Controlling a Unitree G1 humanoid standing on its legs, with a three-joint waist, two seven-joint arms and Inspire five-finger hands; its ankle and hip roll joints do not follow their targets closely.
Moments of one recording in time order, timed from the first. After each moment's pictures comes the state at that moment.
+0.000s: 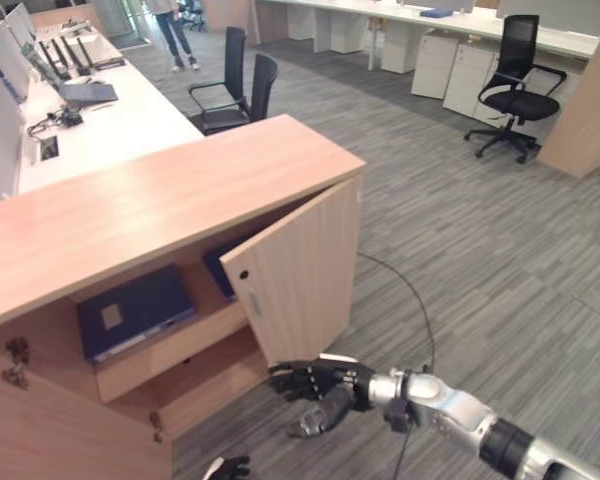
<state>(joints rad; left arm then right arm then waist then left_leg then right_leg) 0.02 0.21 -0.19 1.20 0.08 -0.08 0.04 -0.29 -0.53 0.87 0.31 0.75 0.09 0.45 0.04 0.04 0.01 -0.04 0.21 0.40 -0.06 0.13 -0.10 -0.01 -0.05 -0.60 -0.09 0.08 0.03</state>
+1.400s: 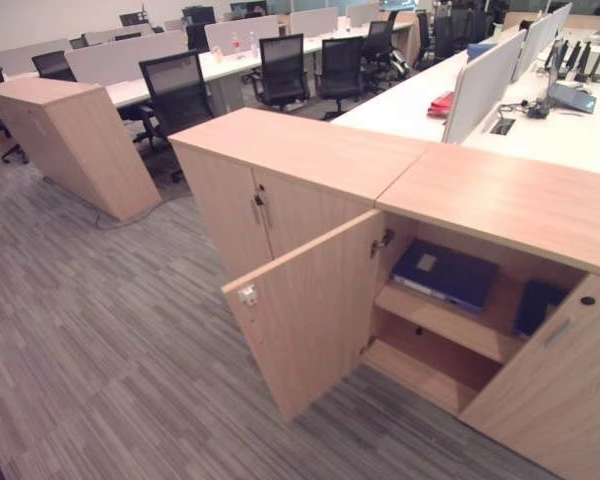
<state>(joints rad) 0.03 0.21 -0.01 1.34 -0.23 -0.04 -0.05 0.04 -0.24 -0.03 1.38 0.46 -0.01 0.05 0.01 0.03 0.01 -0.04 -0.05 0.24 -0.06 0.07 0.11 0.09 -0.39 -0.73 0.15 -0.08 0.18</state>
